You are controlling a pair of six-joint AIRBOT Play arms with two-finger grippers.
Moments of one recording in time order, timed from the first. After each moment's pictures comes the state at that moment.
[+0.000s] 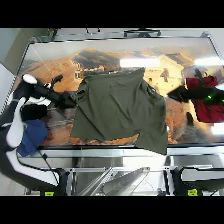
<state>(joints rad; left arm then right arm) 0.22 -1.66 1.31 0.88 -1.60 -1.16 -0.47 -1.52 1.06 -0.61 1.28 0.97</state>
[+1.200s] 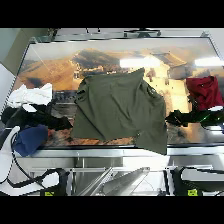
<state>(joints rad) 0.29 -1.35 0.84 1.06 -1.28 -1.08 -0.49 -1.51 0.77 -0.74 1.19 0.92</state>
